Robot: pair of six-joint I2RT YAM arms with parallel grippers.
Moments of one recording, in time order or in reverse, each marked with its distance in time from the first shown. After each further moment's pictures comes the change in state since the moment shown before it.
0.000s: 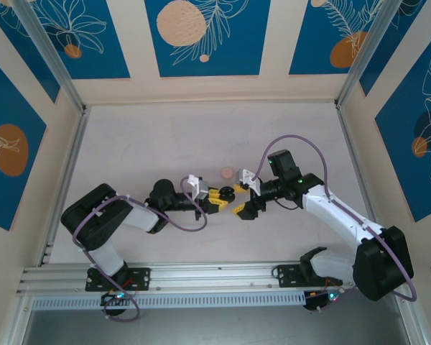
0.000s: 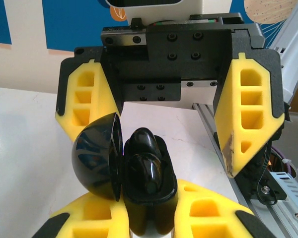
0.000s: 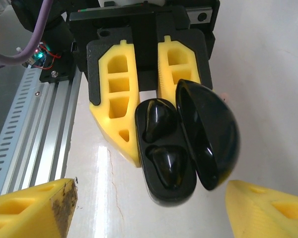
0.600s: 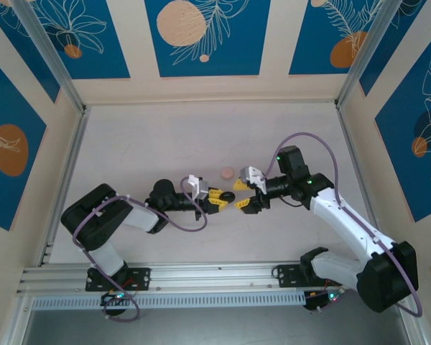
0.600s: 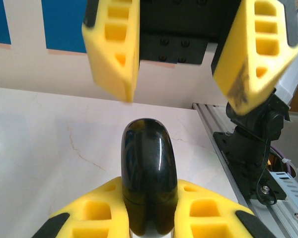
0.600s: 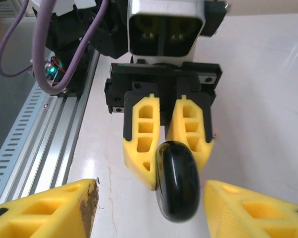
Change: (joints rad) left arm -0.002 -0.001 0.000 0.000 0.000 0.000; right arm -0.051 -0.108 0.041 -0.046 -0.074 -0.080
